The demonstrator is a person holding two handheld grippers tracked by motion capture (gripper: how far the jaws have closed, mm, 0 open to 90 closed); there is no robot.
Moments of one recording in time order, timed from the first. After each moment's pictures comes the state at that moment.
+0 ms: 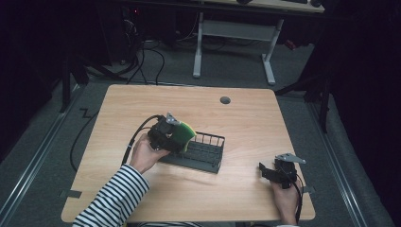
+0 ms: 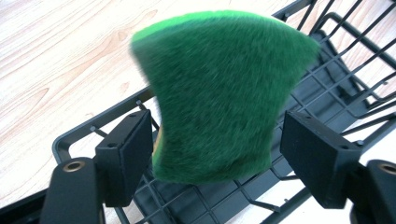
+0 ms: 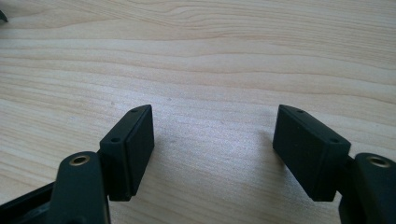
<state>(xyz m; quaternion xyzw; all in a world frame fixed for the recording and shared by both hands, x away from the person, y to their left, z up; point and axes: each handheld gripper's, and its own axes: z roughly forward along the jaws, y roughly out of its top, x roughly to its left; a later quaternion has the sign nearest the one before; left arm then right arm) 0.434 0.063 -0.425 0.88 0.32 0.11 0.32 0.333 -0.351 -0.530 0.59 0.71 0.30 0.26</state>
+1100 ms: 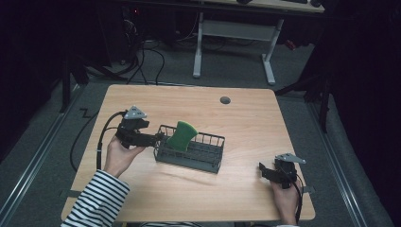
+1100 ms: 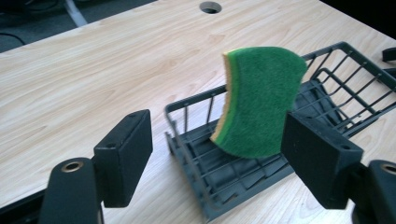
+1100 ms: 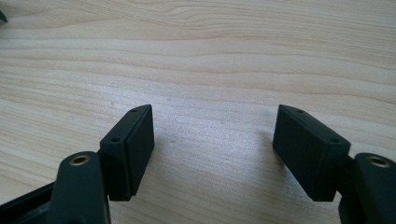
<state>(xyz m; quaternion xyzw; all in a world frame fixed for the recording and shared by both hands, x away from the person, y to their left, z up) 0.416 0.147 -0.392 0.82 0.37 0.14 0.41 0.333 -0.351 -0.530 0.59 0.71 0.30 0.26</state>
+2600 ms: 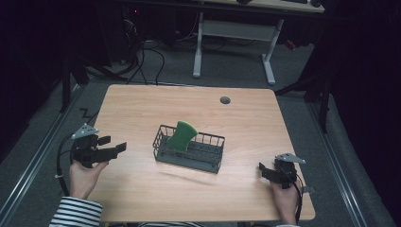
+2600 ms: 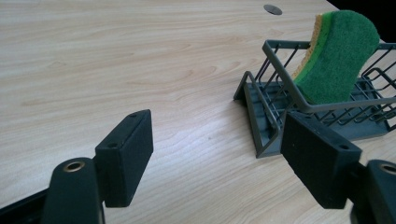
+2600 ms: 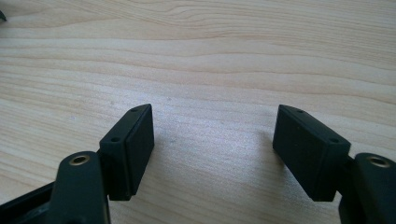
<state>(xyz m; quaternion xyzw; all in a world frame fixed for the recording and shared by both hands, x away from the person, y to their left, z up) 0.375 0.252 -0.430 0.74 0.48 0.14 0.44 0.333 -0.351 -0.530 0.59 0.71 0.30 0.26</state>
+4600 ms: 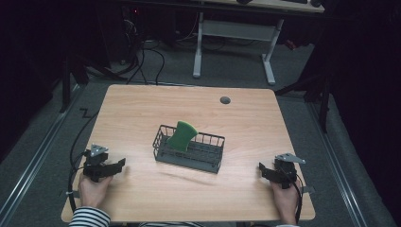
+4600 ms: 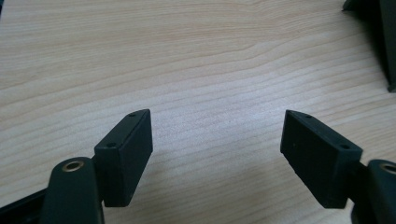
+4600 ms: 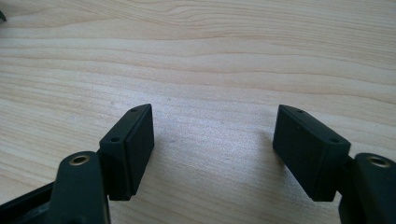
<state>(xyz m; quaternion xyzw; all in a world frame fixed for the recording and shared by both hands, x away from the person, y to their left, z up) 0.375 0.250 -0.523 0.75 0.53 0.21 0.33 0.333 -0.351 -0.530 0.59 0.71 0.30 0.26</state>
